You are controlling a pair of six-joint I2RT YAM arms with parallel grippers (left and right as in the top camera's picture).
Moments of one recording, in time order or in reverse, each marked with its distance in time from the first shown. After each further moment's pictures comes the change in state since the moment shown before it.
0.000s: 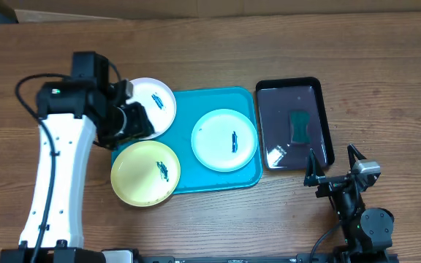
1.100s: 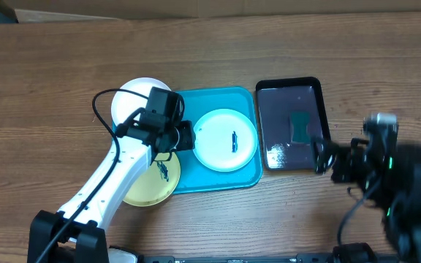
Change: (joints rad) left arm -0.312 0.004 -0.500 0.759 -0.132 -0.196; right arm -0.001 0.780 1.028 -0.902 -0.135 0.130
